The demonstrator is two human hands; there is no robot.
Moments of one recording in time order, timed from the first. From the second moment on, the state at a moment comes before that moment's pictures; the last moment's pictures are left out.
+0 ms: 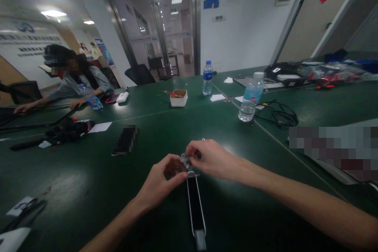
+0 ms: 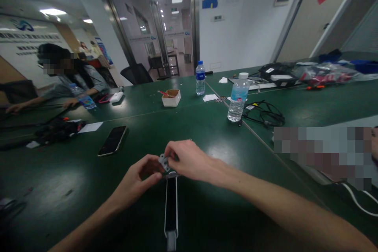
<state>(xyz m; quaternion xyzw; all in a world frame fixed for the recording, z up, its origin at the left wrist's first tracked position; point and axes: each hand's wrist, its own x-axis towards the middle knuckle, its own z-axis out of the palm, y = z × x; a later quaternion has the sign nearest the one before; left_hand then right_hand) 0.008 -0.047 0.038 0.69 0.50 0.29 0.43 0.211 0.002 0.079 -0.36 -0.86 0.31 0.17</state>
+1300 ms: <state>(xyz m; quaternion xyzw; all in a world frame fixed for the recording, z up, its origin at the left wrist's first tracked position) -0.027 -0.022 0.026 0.62 0.54 0.13 0.55 0.234 -0.019 0.035 -0.51 -0.78 0.36 0.07</state>
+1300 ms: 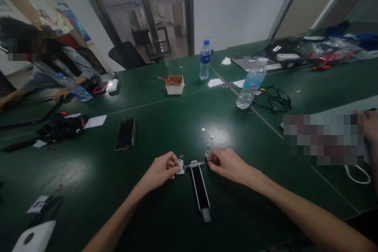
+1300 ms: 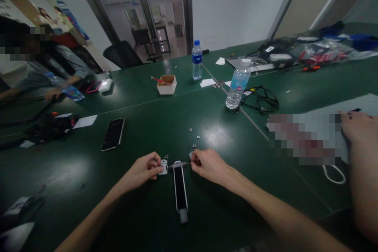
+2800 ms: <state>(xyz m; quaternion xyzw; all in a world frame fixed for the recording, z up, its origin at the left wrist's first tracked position) -0.017 -0.027 0.038 0.76 0.53 0.06 0.36 0.240 -0.007 0.015 -0.37 -0.85 0.33 0.17</state>
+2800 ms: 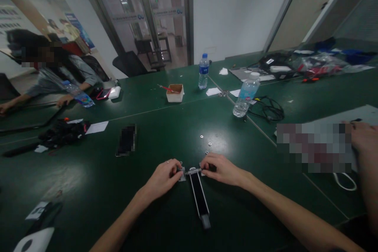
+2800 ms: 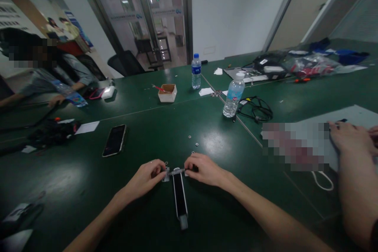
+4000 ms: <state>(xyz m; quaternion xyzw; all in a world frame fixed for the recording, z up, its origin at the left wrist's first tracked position) -0.027 -0.009 0.039 0.84 0.49 0.01 0.22 0.241 -0.006 0.028 -0.43 -0.80 0.37 0.21</state>
